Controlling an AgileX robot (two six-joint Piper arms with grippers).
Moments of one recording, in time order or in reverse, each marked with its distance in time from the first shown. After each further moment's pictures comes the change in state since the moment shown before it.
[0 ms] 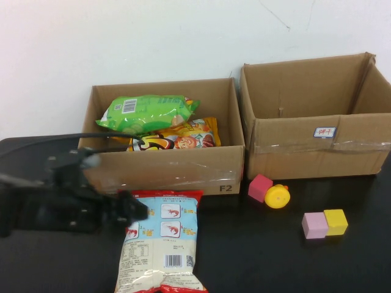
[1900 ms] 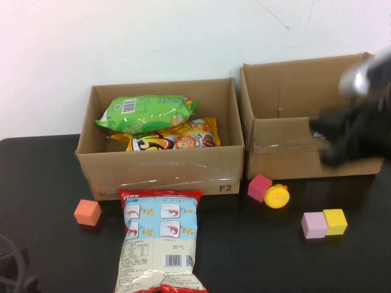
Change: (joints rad) right arm 0.068 0.621 -0.406 1.555 -0.296 -1.751; left arm 0.100 -1.074 0.420 0.822 -0.027 -0.810
